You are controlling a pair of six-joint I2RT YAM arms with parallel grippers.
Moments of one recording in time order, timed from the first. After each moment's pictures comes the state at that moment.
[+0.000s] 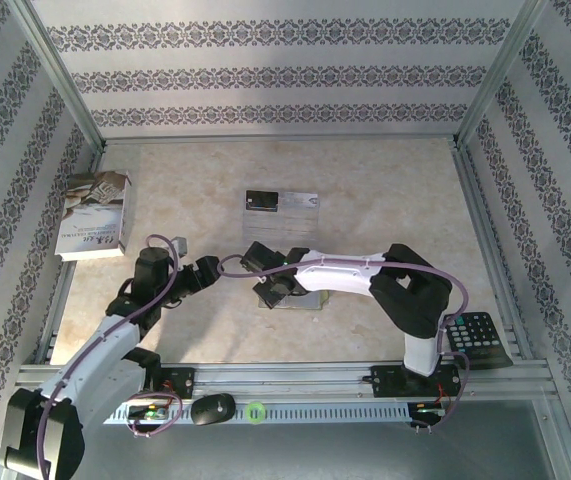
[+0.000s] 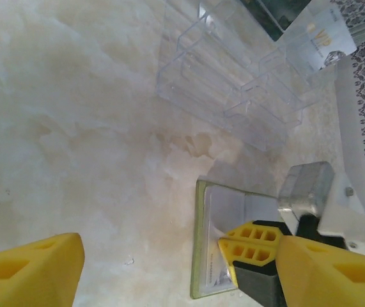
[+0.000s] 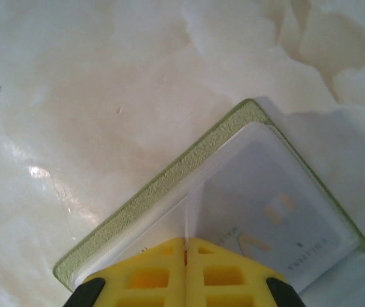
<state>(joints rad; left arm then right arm) -0.23 0.83 0.33 -0.12 0.38 -0.76 1.00 1.86 1.15 -0.51 0.10 0.22</state>
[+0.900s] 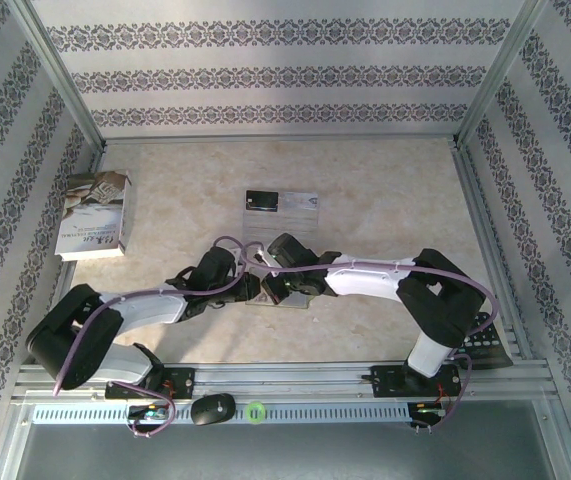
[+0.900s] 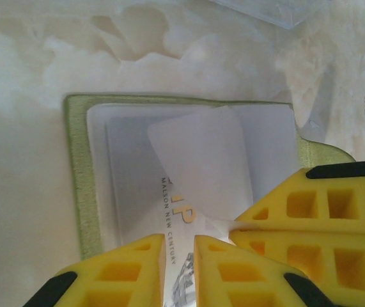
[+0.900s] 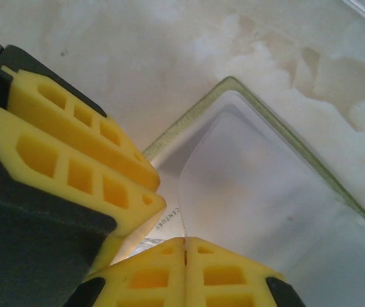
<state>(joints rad) -0.63 1.39 0.45 0.15 0.22 -0.73 0.90 1.70 0.91 -0.16 -0.17 0.27</state>
